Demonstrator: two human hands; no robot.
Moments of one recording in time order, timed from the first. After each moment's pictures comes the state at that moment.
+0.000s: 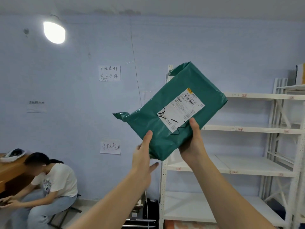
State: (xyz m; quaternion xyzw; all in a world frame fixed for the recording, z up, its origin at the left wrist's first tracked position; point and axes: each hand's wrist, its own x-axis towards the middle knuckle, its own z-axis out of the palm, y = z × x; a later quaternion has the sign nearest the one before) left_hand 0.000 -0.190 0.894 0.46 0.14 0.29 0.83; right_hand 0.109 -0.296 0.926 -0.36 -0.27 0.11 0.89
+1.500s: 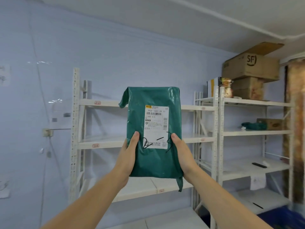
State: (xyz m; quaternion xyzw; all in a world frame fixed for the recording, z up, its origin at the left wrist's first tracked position) left_hand 0.410 -0.499 0.939 0.63 -0.07 0.21 0.74; right_hand 0.458 -0.684 0.941 -0.64 -0.24 -0.06 0.72
